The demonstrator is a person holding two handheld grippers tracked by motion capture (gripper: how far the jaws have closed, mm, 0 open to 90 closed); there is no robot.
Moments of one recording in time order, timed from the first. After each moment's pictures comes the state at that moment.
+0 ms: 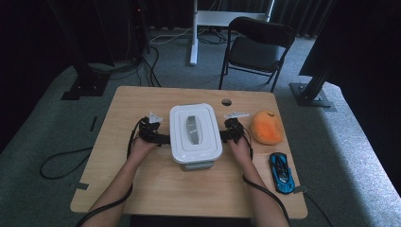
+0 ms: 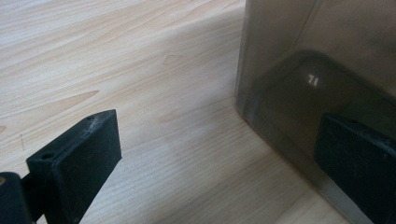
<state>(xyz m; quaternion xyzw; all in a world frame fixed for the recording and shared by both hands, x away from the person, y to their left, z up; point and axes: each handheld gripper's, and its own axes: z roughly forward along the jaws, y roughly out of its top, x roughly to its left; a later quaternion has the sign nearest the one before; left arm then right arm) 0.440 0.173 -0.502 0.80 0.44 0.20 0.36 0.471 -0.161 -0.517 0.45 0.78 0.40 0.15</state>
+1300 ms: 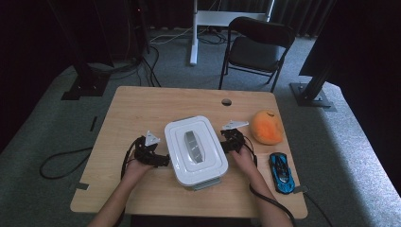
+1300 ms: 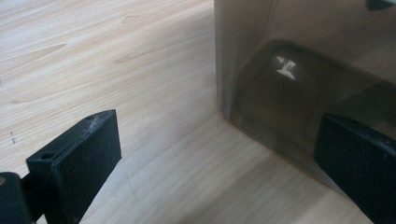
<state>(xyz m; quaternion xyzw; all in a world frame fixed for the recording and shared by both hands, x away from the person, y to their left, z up) 0.359 0.175 -0.504 0.81 0.41 0.20 0.37 0.430 -0.160 -0.514 0.36 0.83 0.42 0.13</state>
